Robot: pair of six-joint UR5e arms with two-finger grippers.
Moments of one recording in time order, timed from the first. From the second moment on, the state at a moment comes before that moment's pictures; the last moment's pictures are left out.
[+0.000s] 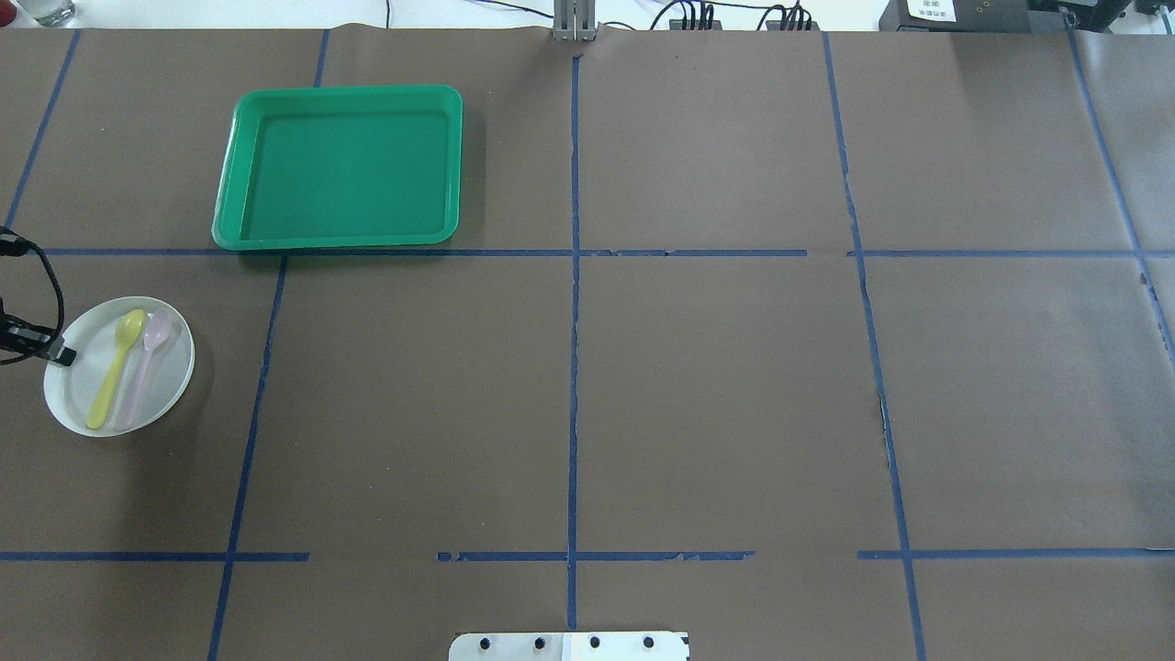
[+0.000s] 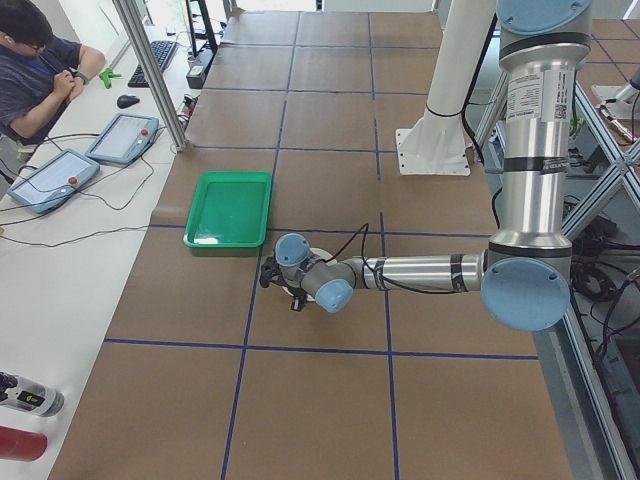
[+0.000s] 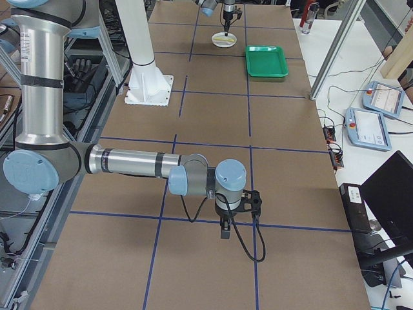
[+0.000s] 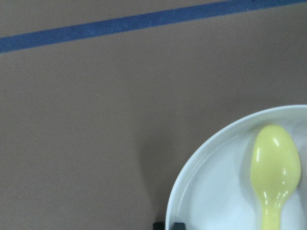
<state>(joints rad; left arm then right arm) -1.05 -1.54 -1.44 -2.28 -2.35 -0.52 1.58 -1.65 1.61 -1.51 2.28 0.03</state>
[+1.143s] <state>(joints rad) -1.25 -1.53 -1.45 -2.22 -2.69 -0.51 1.58 -1.65 1.61 -1.51 2.28 0.03</state>
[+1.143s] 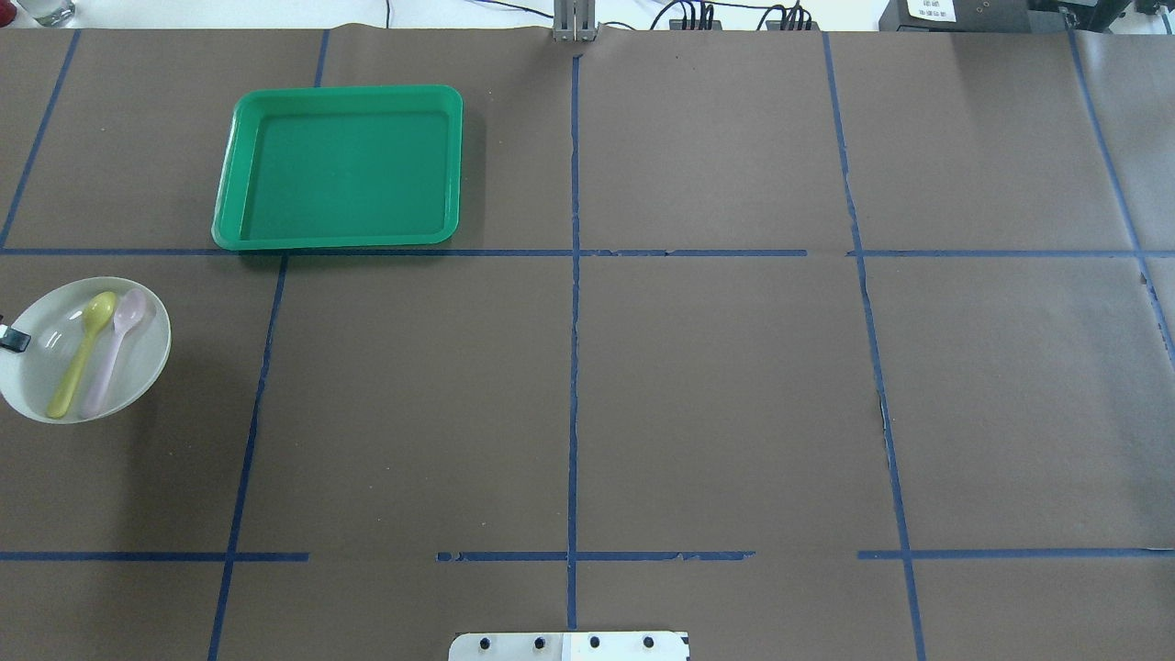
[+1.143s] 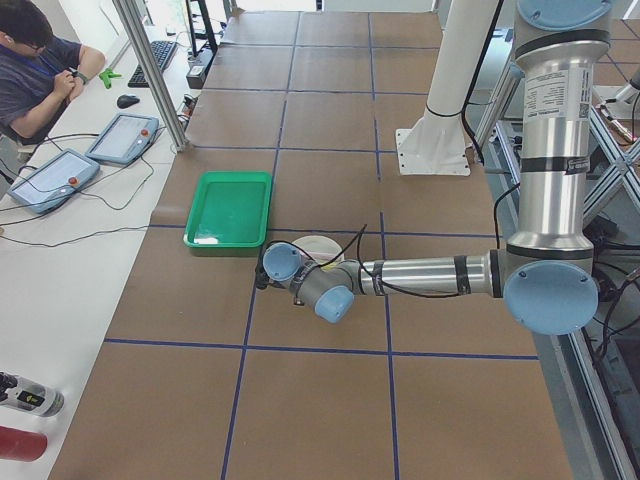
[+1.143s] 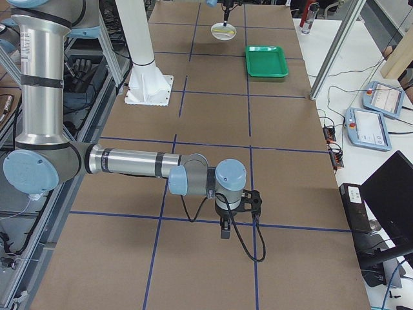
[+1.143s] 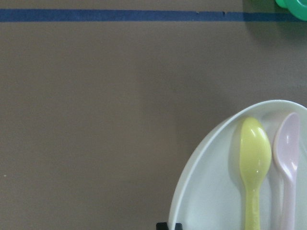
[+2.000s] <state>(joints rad) -1.24 -1.89 -1.38 -2.09 -2.55 -1.05 1.58 -1.65 1.61 -1.51 2.28 0.03</state>
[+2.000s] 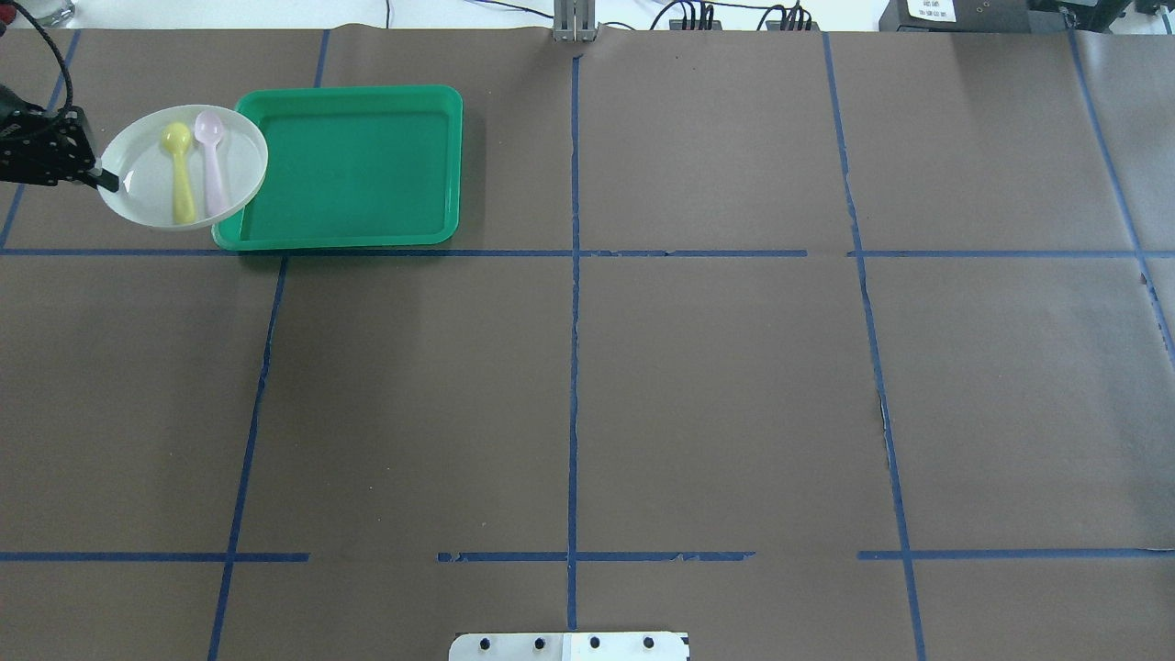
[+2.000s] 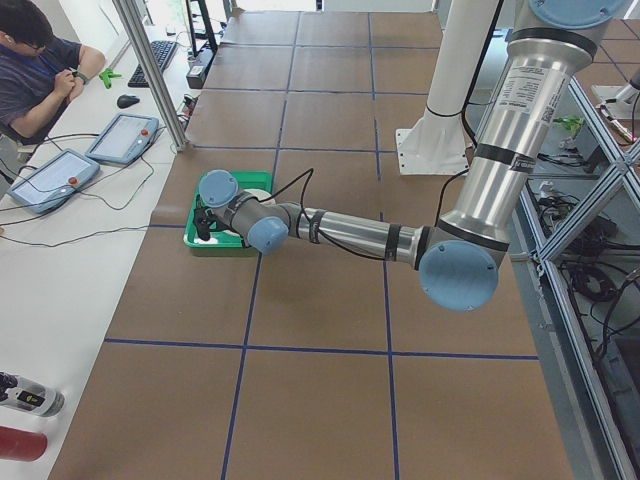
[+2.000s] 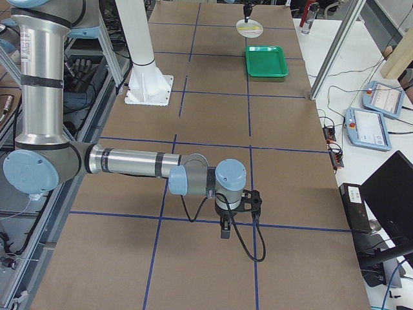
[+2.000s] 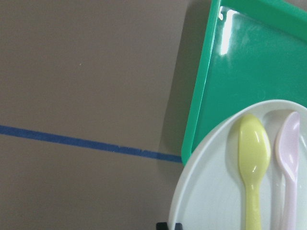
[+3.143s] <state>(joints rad) -0.98 -2.07 -1.06 -2.66 -2.17 -1.79 1.58 -1.65 1.61 -1.51 2.28 0.03</state>
